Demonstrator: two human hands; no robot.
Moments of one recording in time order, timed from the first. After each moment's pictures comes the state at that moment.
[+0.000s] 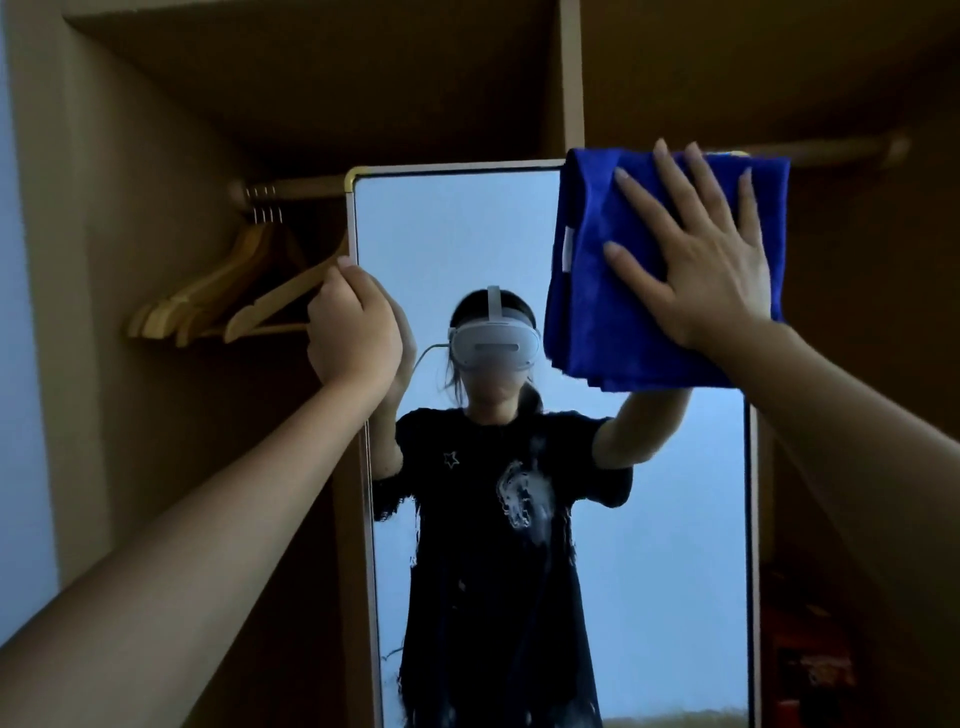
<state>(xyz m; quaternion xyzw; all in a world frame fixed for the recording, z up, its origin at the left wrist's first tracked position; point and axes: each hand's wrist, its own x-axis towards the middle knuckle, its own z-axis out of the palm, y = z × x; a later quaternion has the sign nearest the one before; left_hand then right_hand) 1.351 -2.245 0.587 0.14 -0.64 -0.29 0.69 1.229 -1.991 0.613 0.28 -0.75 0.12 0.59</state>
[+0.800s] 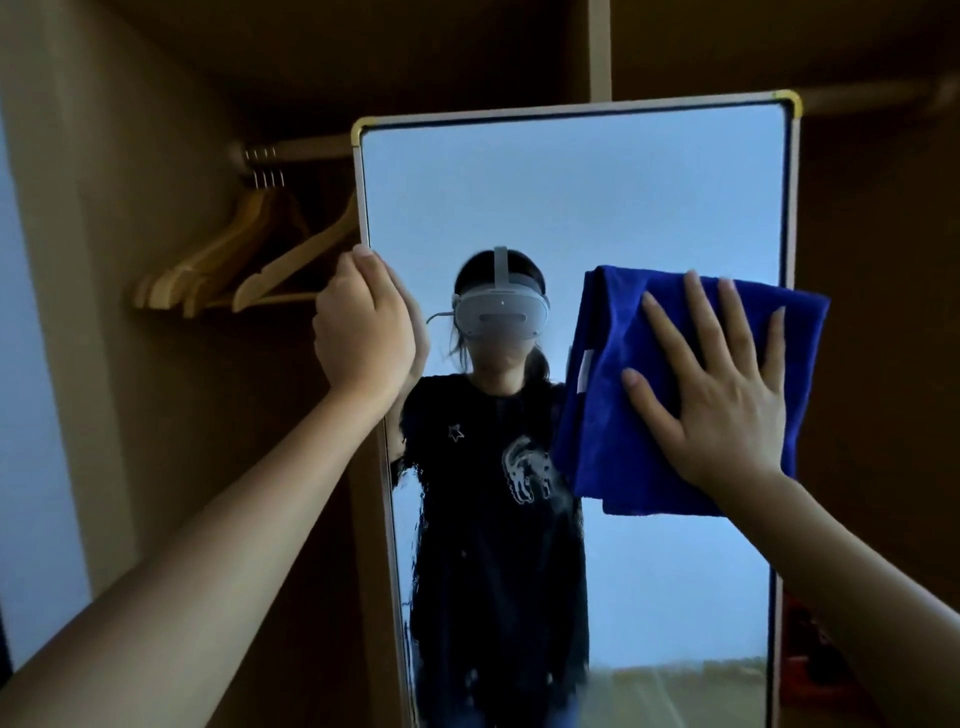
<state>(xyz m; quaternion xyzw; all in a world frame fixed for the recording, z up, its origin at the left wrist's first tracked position) 1.367 -2.239 0.565 0.14 -0.66 -0.27 0.68 1.244 -2.007 0.480 0.25 -0.77 0.16 0.57</state>
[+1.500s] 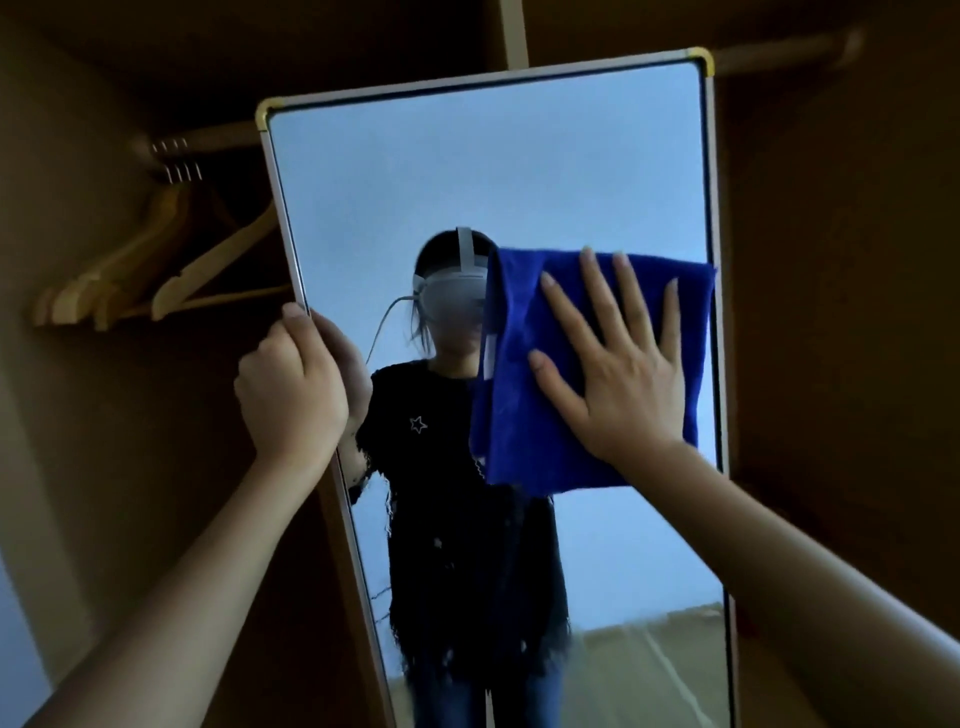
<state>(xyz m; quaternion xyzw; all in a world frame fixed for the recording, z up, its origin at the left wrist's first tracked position) 1.379 -2.243 0.518 0.15 -0.71 -0.20 0.66 1.255 -2.033 0.473 0.25 -0.76 0.17 0.58</state>
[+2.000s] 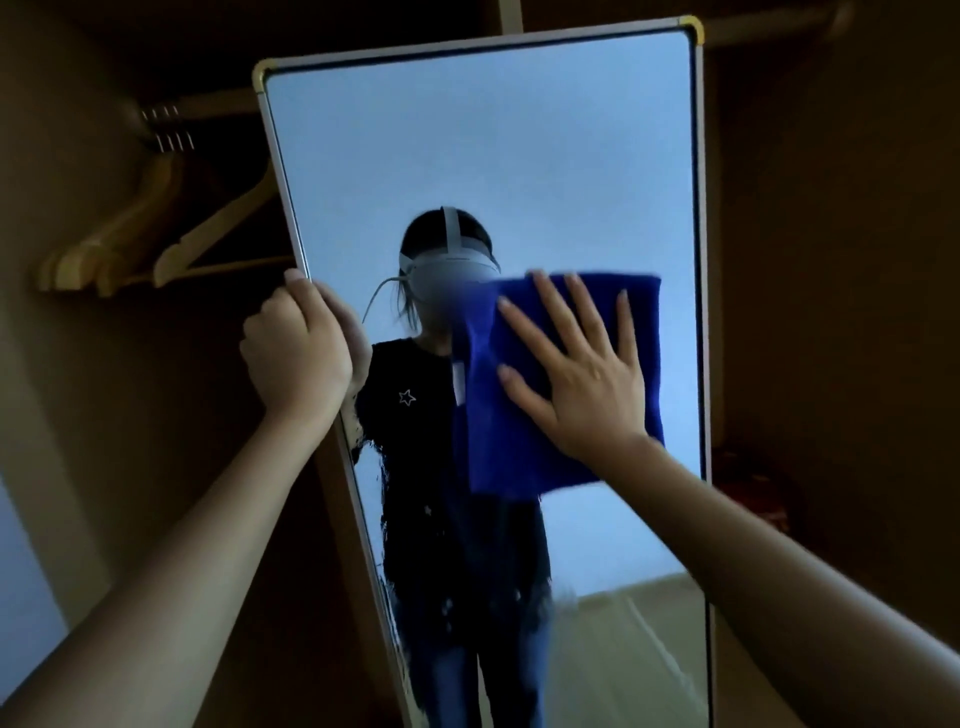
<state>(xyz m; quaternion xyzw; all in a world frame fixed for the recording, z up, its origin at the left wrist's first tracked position) 1.381 -2.240 0.520 0.17 -0.71 -0.21 0.65 1.271 -2.050 0.444 0.28 -0.77 0.14 0.56</state>
